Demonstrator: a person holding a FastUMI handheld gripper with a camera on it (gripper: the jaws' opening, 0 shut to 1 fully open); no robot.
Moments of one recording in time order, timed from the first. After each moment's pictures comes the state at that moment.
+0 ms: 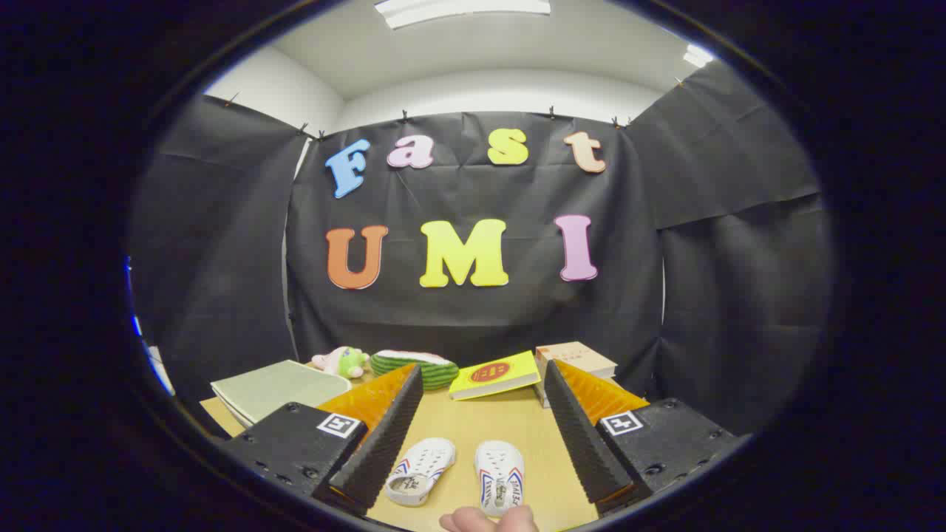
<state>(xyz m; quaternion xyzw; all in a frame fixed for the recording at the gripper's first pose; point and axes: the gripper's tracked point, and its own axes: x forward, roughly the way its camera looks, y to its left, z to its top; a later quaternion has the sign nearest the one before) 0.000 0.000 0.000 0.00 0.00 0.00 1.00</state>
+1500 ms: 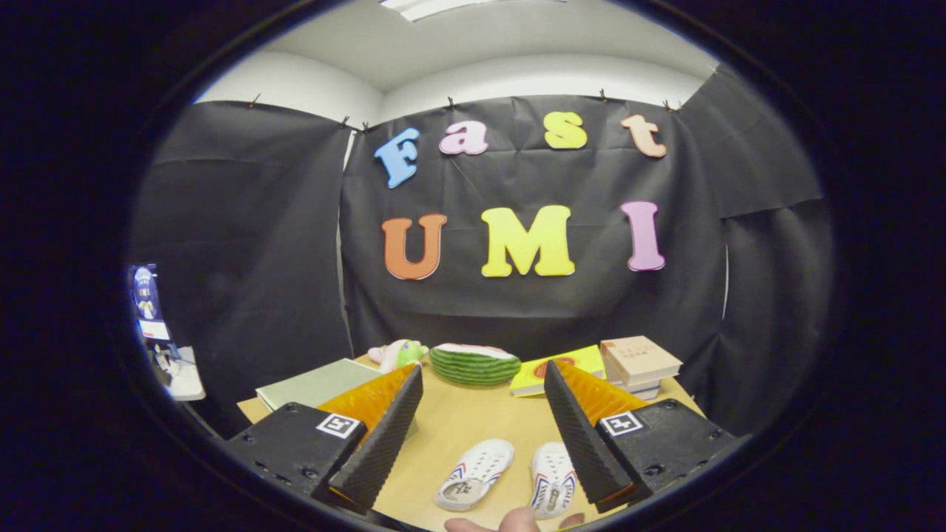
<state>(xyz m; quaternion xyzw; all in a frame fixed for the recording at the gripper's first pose) 0.030 0.098 -0.001 0.02 0.06 0.13 0.99</state>
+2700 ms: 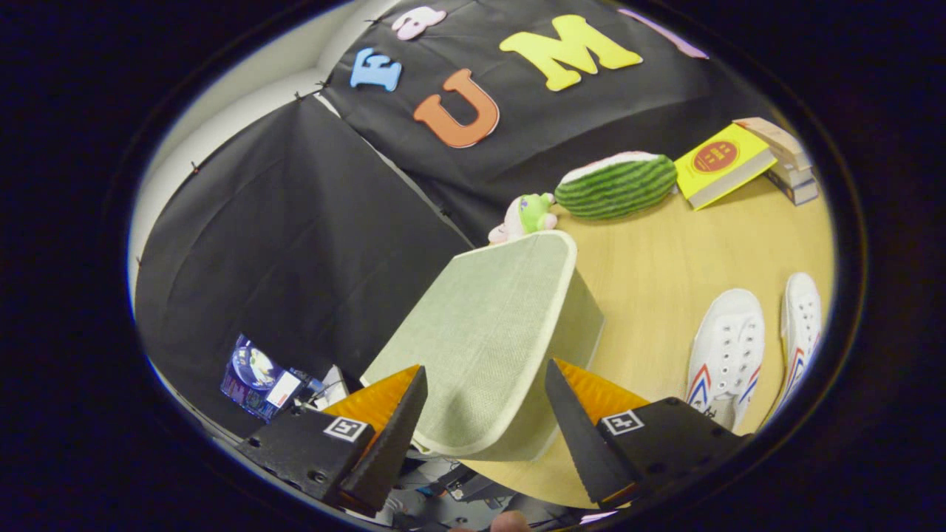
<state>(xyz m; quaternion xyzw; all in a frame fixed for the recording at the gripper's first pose) 0.061 0.289 -0.172 0.25 0.35 0.32 0.84</state>
